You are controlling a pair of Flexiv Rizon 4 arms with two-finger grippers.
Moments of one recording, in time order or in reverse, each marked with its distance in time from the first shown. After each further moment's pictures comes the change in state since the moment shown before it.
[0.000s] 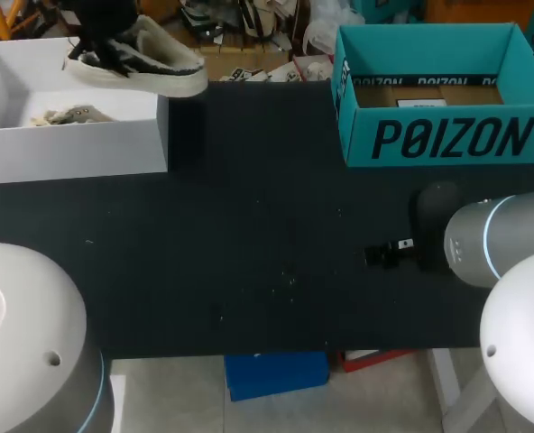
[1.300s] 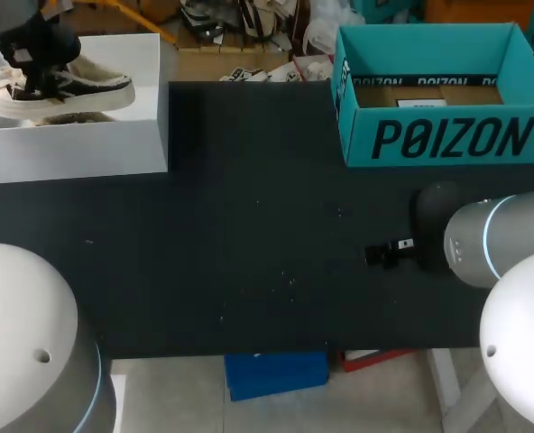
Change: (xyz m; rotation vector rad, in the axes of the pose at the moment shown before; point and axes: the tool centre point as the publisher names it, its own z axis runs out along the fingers) left arm 0.029 0.147 0.062 -0.181 -0.009 -0.382; right arm 0.000 0.000 0.000 0.000 0.000 0.000
